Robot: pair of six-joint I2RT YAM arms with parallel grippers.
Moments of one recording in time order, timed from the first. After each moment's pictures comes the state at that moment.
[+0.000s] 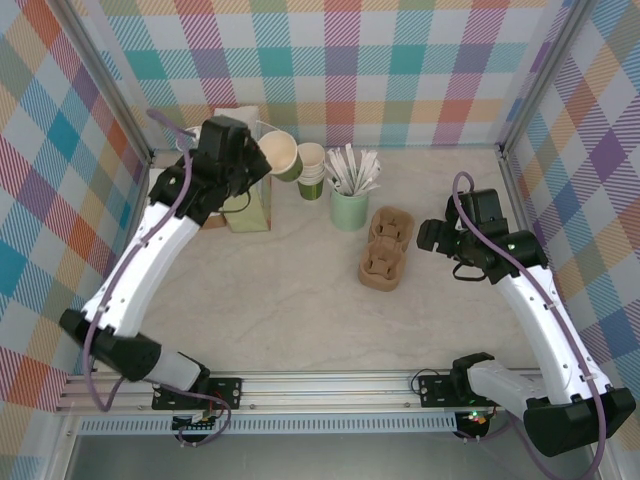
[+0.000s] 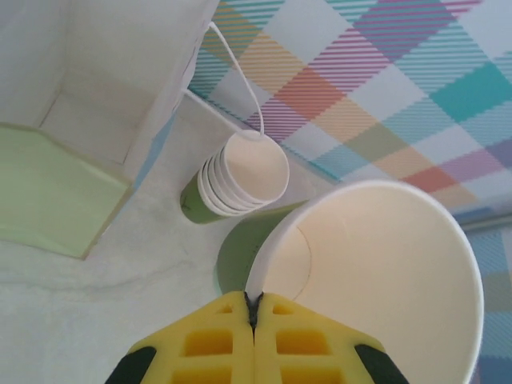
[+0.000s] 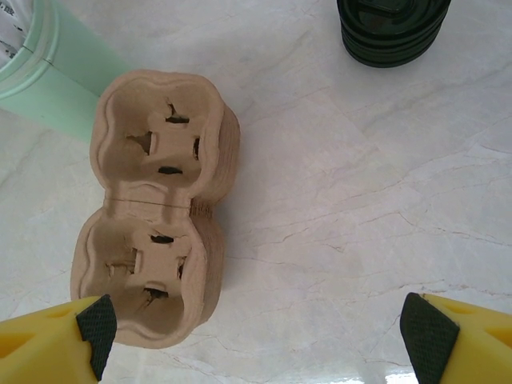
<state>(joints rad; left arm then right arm) -0.48 1.44 1.74 -0.89 -0.21 -0.86 0.27 1.04 1.17 -1.05 0.10 0.46</state>
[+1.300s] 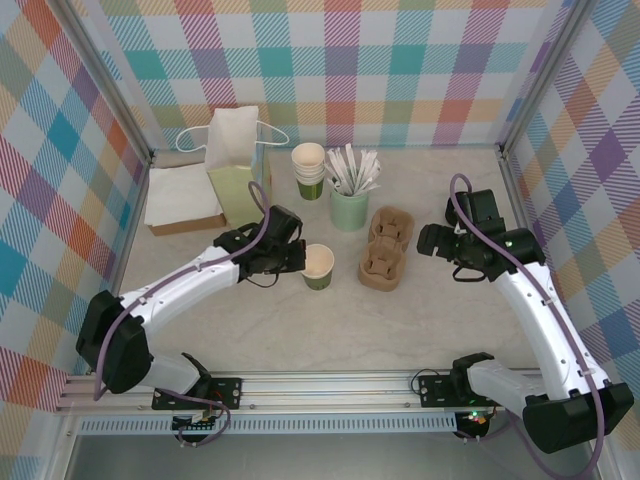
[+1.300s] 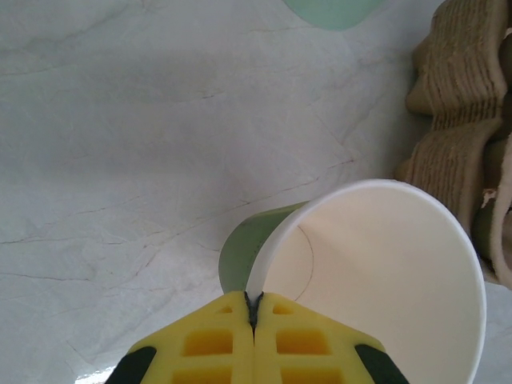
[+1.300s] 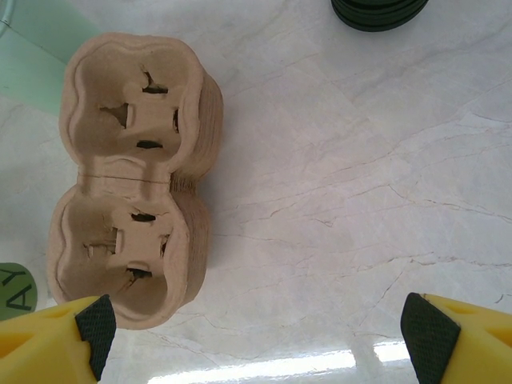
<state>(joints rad) -0.71 1.42 1.08 -0.64 -0.03 -0.68 0.27 1.06 1.17 -1.10 0.10 0.47</state>
